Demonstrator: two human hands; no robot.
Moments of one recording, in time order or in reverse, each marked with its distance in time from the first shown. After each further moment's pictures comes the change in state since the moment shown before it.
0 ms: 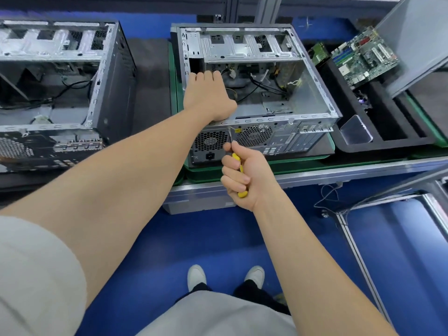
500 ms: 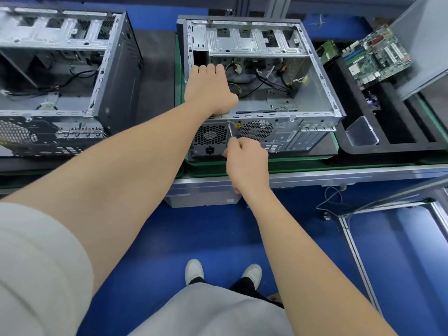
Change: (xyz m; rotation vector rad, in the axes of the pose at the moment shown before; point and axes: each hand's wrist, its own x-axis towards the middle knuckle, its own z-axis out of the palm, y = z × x) left_hand 0.000 0.003 0.001 0.008 -0.003 -0.030; right_hand 0.009 0.003 0.000 -1.252 0.512 -0.554
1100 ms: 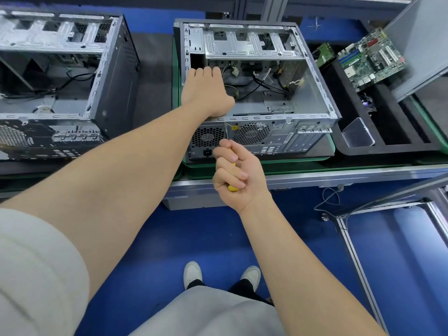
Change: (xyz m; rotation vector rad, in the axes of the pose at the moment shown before) left_hand 0.000 -0.001 -0.001 -0.004 -0.004 0.002; right_hand -0.014 0.004 -0.009 1.695 -0.746 0.633
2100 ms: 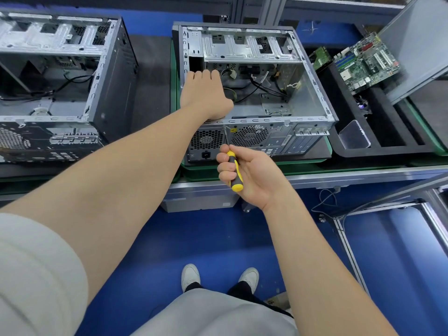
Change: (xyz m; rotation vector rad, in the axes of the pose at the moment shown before) left_hand 0.000 0.000 -0.001 -0.013 -0.010 -0.001; right_hand -0.006 -0.026 0.007 -0.500 0.181 -0.010
